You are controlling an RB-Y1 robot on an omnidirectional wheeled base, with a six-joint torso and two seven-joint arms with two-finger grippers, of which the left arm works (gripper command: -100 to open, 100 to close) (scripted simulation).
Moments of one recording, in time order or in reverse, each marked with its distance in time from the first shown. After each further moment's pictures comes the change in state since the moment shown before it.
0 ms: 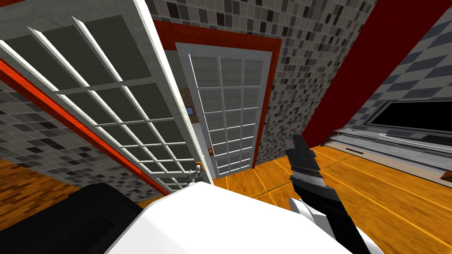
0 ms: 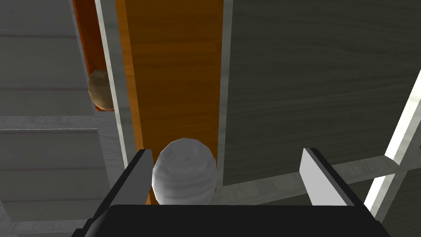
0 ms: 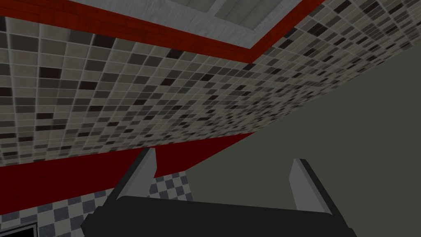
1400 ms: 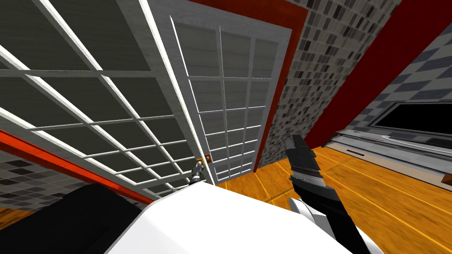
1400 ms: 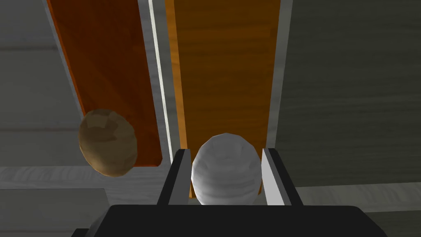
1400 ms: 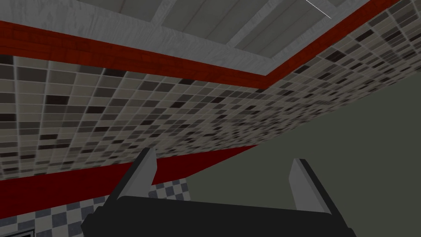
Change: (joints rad) arm -0.062 -0.014 -0.018 -0.041 -0.019 0.014 -0.088
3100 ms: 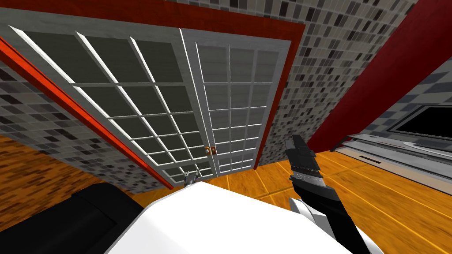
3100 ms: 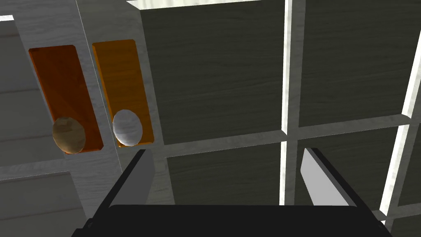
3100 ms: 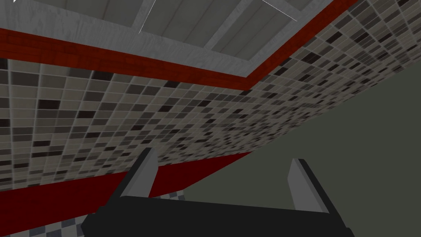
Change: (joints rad) arm 0.105 0.016 0.032 0.000 0.006 0.029 -0.016
